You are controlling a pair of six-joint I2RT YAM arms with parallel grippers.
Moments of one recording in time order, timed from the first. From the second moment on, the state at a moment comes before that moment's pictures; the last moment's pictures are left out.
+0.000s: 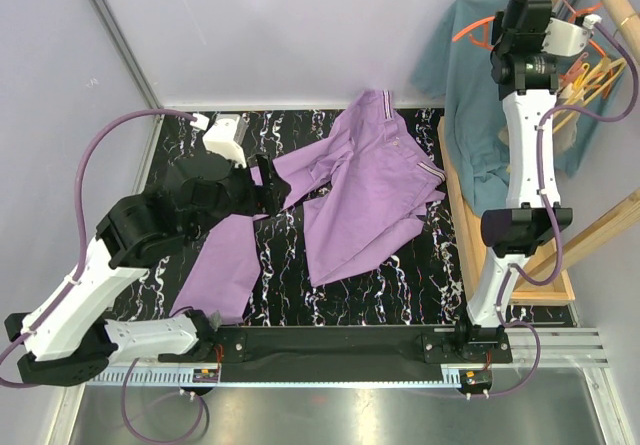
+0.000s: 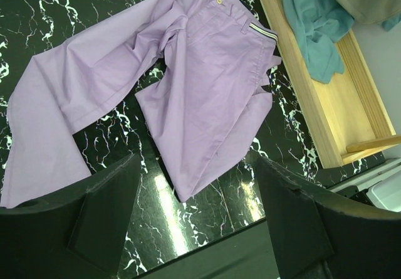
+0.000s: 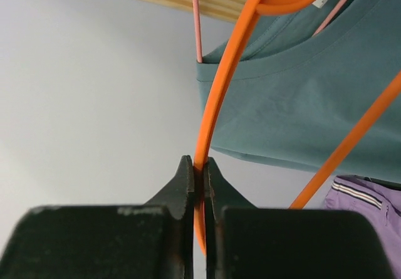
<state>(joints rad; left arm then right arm) -0.93 1.06 1.59 -1.00 -0.40 -0.56 0.01 1.99 2.52 -0.70 0.54 1.36</state>
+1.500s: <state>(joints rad) -0.76 1.05 1.52 -0.95 -0.26 -0.56 0.00 2.12 2.53 -0.26 0.43 1.33</state>
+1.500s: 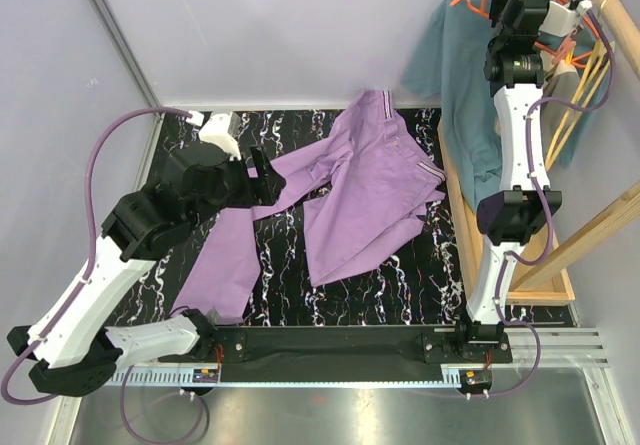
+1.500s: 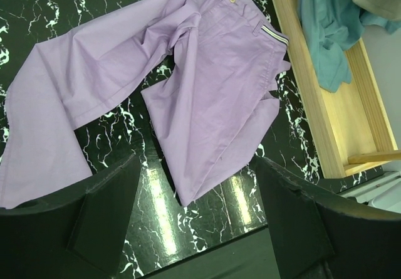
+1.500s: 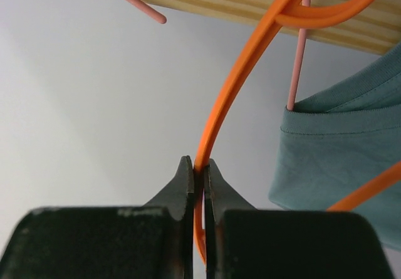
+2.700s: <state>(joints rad) -0.70 1.03 1.44 -0.88 -0.17 -0.57 -0.02 1.92 2.12 -0.05 0.27 1.40</state>
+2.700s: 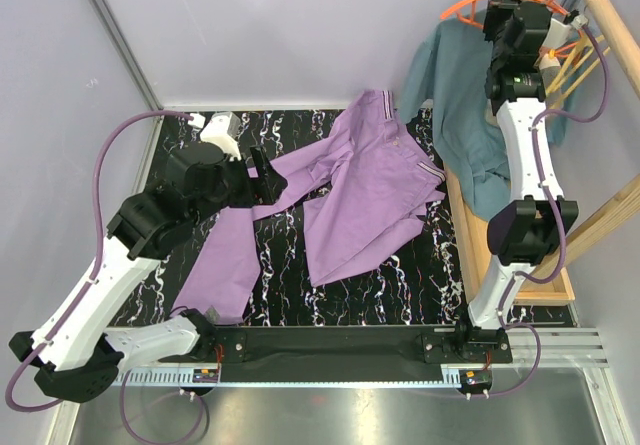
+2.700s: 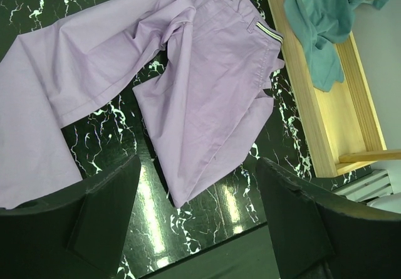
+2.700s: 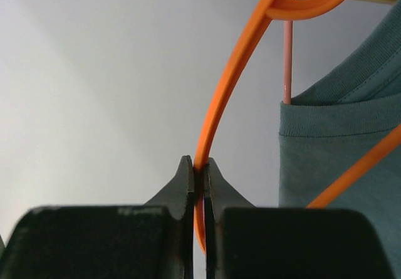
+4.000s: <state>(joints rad) -0.67 1.00 1.38 -0.86 -0.12 -0.58 -0.05 2.00 2.20 0.13 0.10 1.43</state>
